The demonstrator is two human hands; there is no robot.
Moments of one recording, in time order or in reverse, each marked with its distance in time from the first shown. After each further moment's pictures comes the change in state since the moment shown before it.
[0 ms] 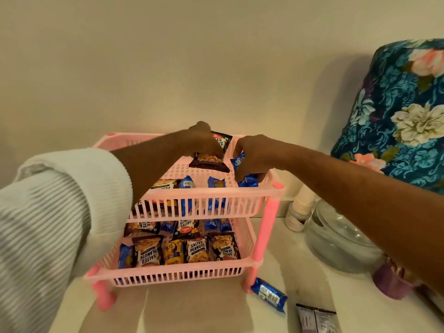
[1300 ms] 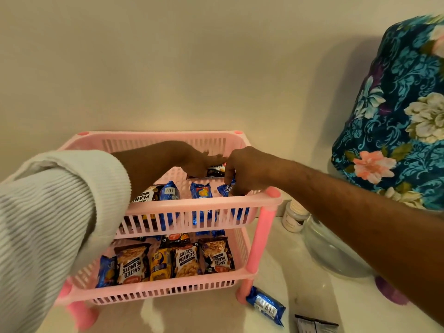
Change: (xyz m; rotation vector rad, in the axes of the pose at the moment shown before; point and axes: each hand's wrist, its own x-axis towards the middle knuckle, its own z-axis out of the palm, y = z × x) left_hand 0.072 -0.029 0.047 0.829 -0.548 0.347; right_hand 0.012 0.023 0.022 -0.275 0.007 -0.251
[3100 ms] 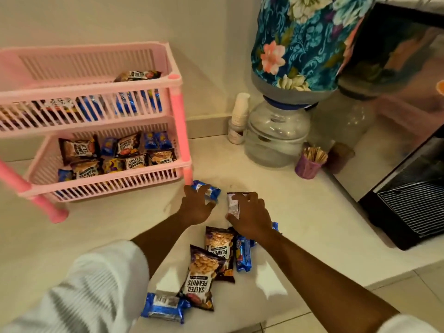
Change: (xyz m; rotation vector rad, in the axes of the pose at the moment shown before) left_hand -0.036 0.274 0.325 -0.656 0.307 -0.205; right_hand -0.277 0.061 0.330 0.384 0.089 0.593
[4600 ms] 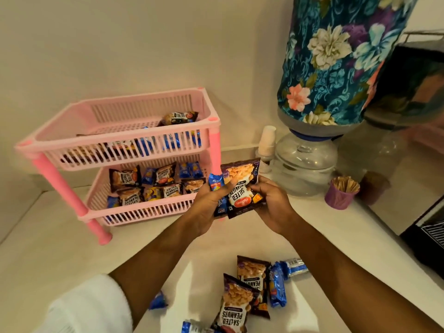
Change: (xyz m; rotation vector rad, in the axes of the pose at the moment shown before) left_hand -0.049 0.042 -0.127 -1.207 -0.016 -0.040; right_hand 0.010 -0.101 -0.108 1.649 -0.200 -0.141
